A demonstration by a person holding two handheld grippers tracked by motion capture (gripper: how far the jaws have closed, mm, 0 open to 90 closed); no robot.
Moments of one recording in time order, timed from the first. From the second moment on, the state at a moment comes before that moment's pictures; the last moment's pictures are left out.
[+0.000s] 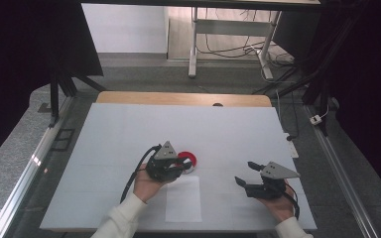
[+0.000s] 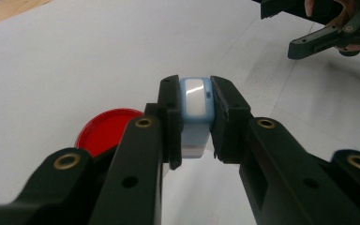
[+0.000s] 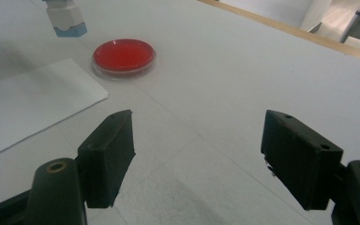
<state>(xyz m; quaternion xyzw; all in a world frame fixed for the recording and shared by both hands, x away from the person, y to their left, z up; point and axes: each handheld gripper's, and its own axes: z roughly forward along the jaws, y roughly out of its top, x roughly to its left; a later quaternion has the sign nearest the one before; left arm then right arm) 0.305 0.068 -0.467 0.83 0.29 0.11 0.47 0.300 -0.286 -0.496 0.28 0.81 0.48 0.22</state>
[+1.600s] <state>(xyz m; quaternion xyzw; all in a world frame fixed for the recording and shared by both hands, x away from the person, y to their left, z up) 0.307 0.069 -0.468 0.82 0.30 0.10 0.48 0.288 -0.214 -0.504 0.26 0.81 0.48 0.22</state>
